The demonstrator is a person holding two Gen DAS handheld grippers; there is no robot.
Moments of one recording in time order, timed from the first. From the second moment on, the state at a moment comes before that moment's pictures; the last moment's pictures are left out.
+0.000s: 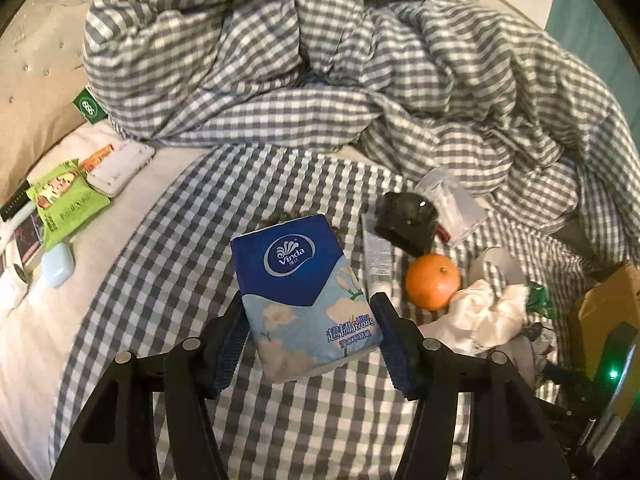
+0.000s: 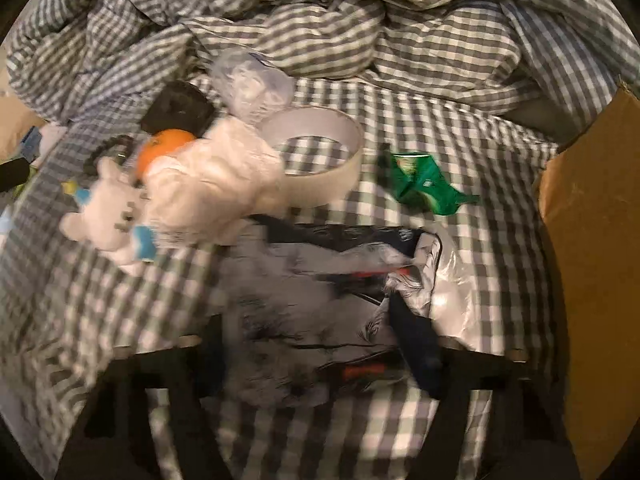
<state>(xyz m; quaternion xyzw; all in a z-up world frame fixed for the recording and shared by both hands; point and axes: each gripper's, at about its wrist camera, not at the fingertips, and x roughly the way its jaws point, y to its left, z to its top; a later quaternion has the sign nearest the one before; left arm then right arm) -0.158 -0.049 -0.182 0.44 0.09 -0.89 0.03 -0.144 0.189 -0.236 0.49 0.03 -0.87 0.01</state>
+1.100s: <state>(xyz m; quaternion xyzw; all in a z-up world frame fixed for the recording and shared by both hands) -0.021 0.046 0.009 0.30 0.04 -0.95 -0.05 0.014 0.250 -0.001 0.27 -0.05 -0.96 0.06</state>
